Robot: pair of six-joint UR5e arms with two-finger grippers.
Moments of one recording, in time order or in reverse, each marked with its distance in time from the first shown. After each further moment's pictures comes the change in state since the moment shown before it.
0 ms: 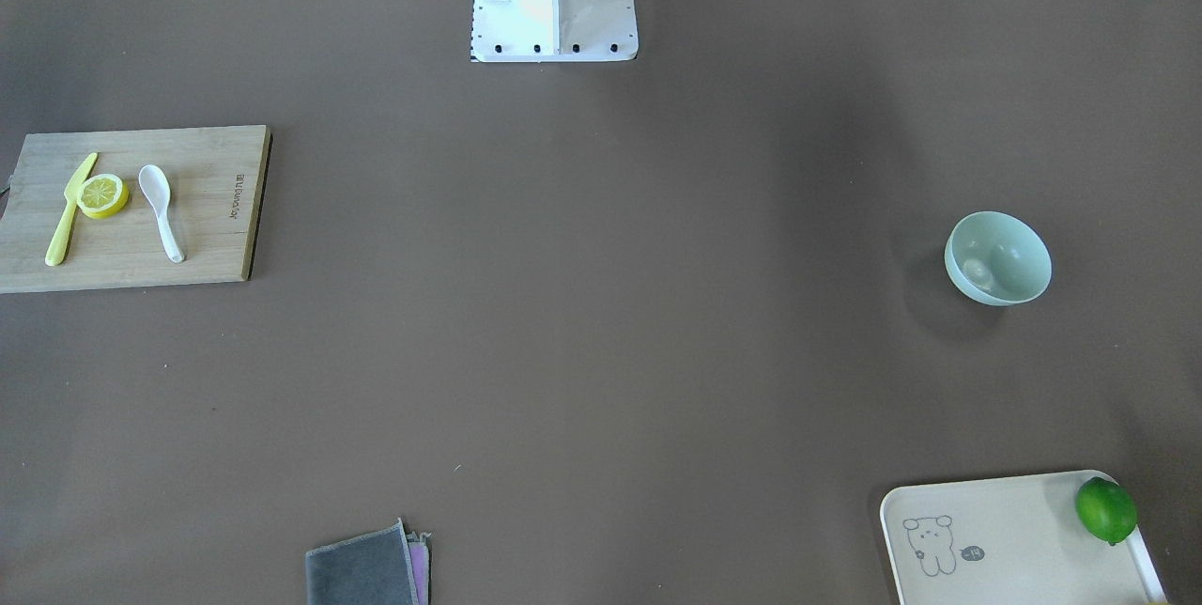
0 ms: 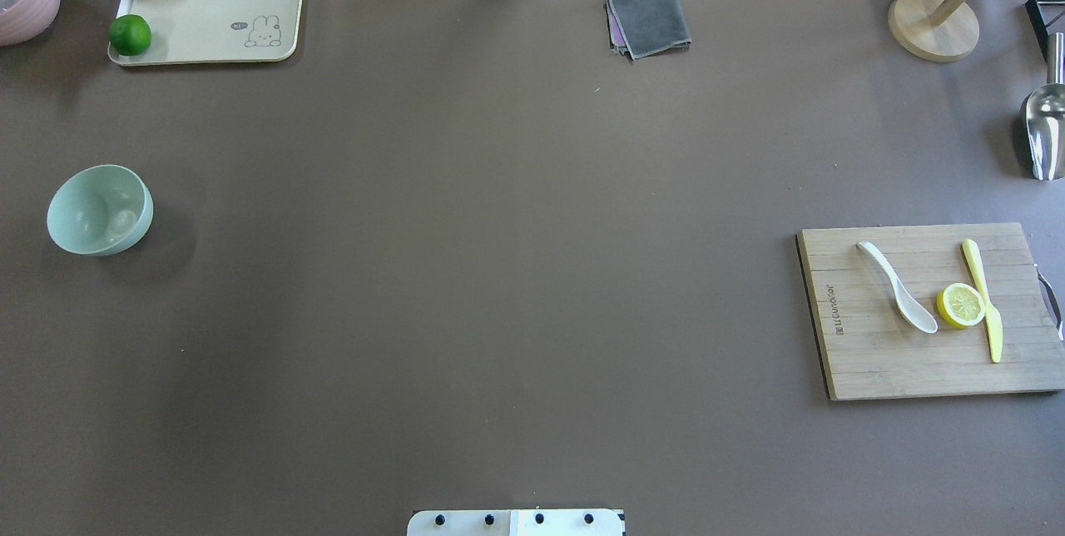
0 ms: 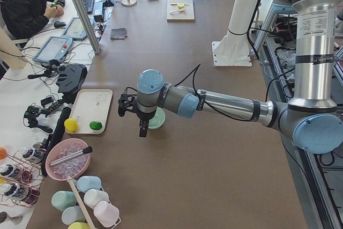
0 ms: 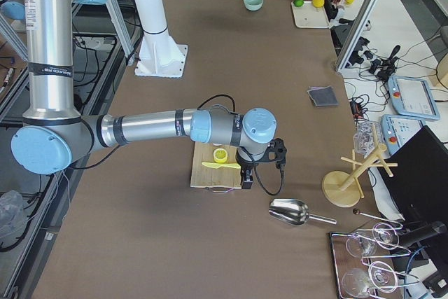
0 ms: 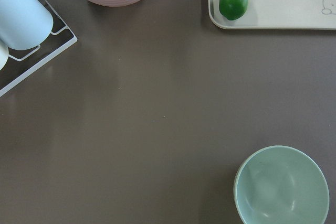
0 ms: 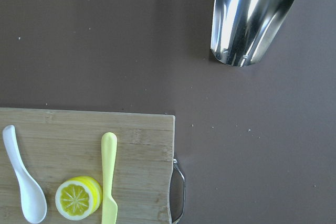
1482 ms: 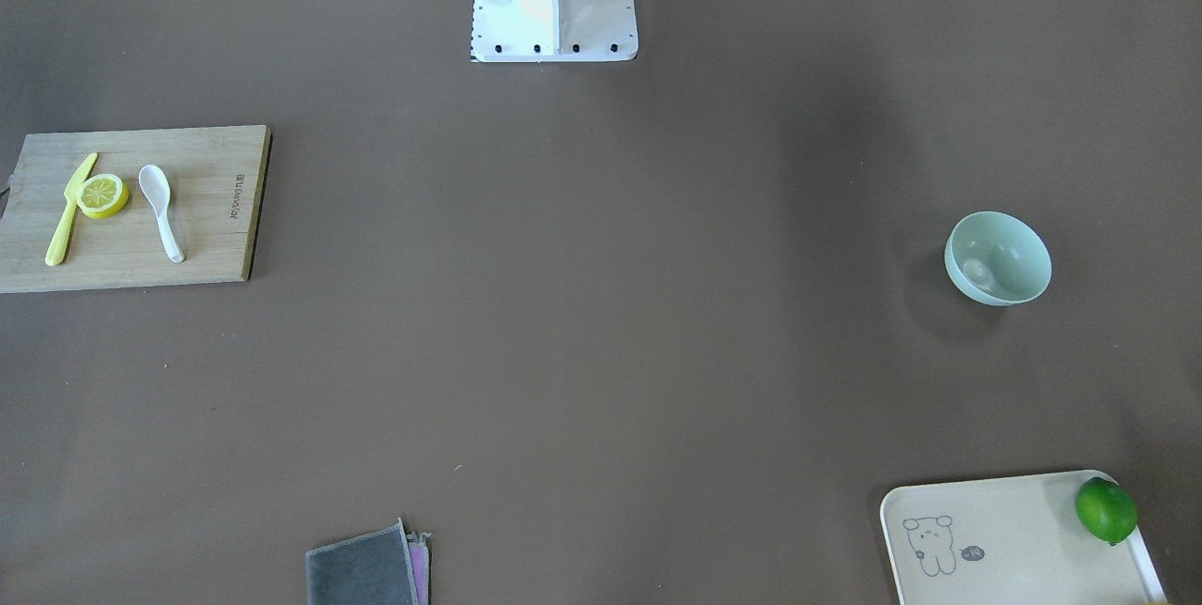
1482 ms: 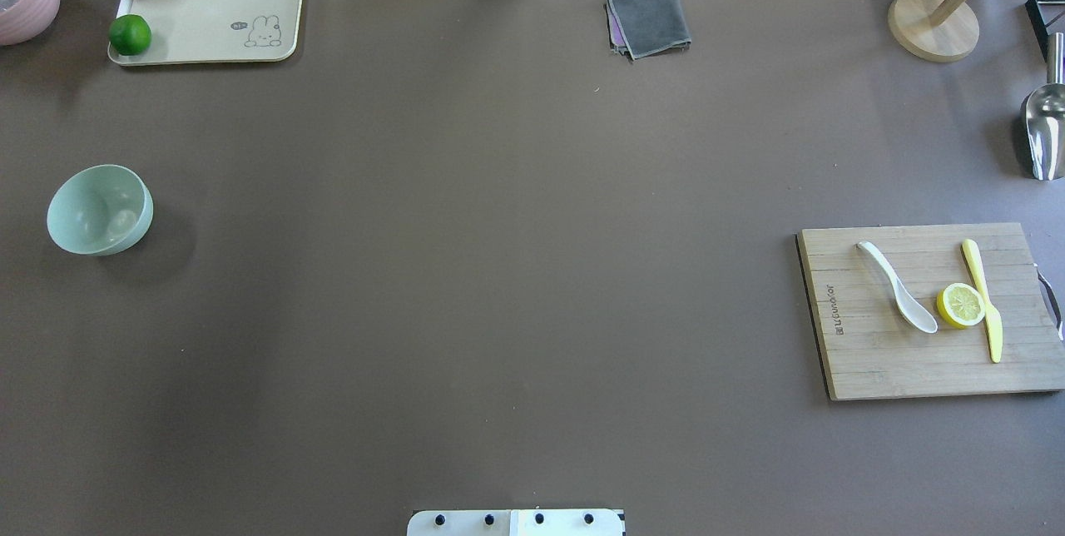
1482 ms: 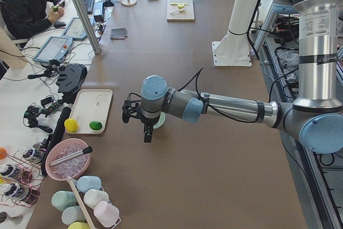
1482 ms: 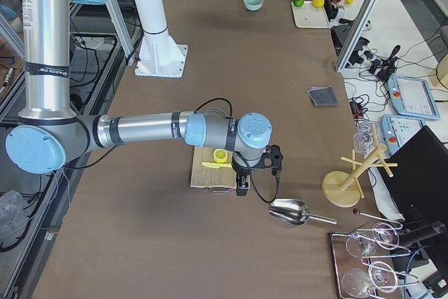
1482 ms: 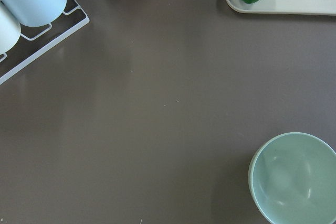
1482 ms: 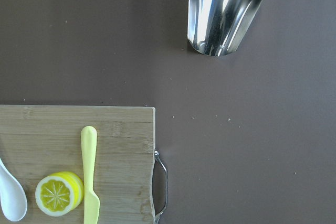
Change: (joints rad) left arm -0.007 0.032 0.002 -0.002 0.000 0.001; right arm 0.015 -0.020 0.002 0.000 -0.029 -0.001
